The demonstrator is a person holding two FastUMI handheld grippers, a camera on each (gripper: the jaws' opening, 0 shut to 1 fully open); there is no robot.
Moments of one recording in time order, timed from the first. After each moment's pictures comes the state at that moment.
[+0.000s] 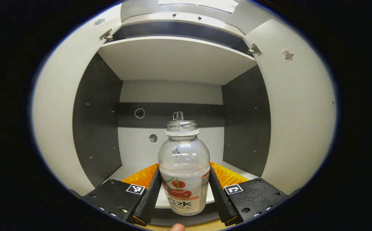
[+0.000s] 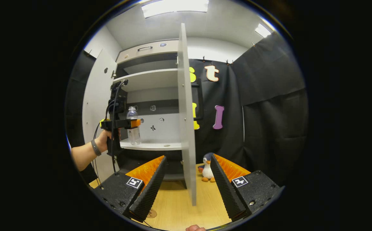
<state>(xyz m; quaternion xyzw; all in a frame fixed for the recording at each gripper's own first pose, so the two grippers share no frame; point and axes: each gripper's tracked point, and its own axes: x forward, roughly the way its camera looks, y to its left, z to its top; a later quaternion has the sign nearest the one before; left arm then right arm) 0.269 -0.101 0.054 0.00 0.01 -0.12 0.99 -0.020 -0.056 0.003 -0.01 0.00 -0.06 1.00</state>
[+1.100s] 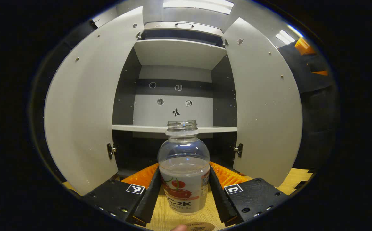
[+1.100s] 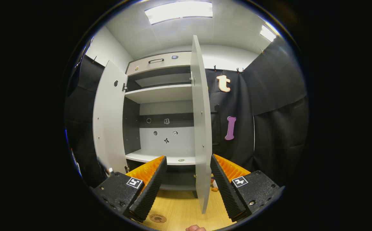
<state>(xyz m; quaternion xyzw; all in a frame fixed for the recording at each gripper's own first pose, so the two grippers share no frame) 0.089 -0.112 -0.144 -0.02 0.02 -0.08 1.00 -0.028 -0.022 0.069 -0.02 -0.03 -0.02 1.00</state>
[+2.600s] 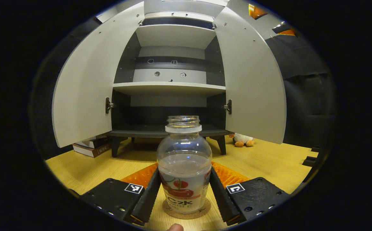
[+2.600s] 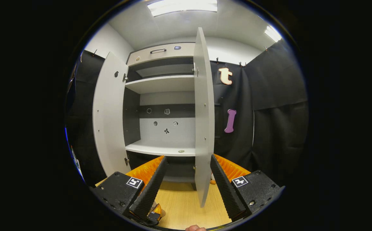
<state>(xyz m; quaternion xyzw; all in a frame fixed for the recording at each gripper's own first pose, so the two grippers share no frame) 0.031 -0.136 -0.260 -0.01 0.08 -0.10 0.99 -0.030 -0.018 0.052 -0.02 0.03 -0.02 1.00</state>
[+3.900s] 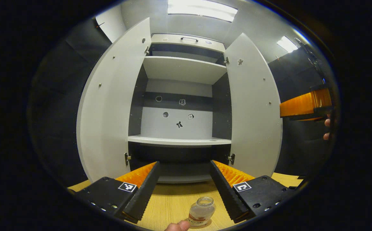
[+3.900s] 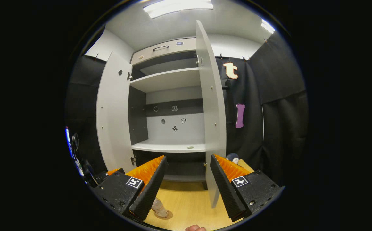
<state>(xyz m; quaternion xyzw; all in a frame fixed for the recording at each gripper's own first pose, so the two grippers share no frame) 0.027 -0.079 -0.051 -0.02 -0.01 -0.09 1.00 -0.001 -0.006 0.010 0.02 0.02 0.04 1.00</state>
